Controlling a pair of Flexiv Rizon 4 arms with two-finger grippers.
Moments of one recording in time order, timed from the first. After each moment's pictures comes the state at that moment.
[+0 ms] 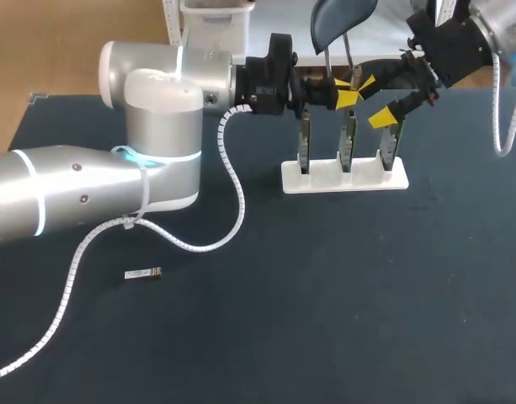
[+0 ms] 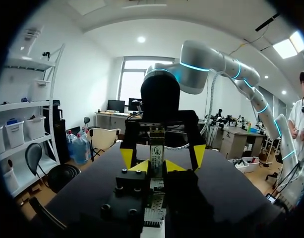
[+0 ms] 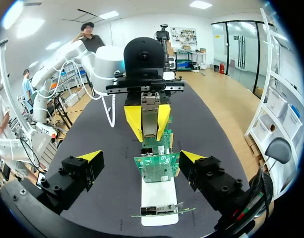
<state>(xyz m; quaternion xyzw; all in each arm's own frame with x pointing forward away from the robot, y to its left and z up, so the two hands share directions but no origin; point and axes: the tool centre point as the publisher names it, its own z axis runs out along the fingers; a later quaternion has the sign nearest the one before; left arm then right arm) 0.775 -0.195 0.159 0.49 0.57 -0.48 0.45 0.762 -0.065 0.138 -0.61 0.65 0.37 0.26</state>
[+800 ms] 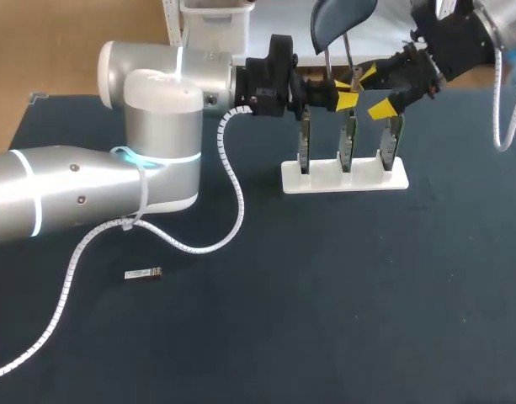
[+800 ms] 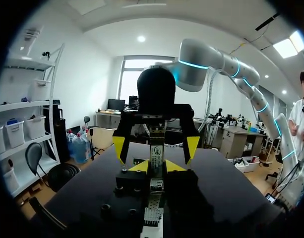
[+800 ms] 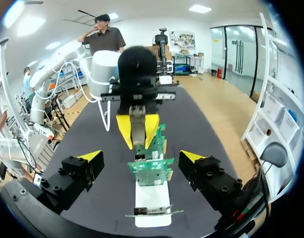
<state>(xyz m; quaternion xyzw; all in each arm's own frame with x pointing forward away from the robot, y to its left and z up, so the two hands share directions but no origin) 0.771 -0.194 0.159 0.50 0.57 -0.48 0.44 0.775 -0.065 0.155 -0.61 0.64 0.37 0.29</state>
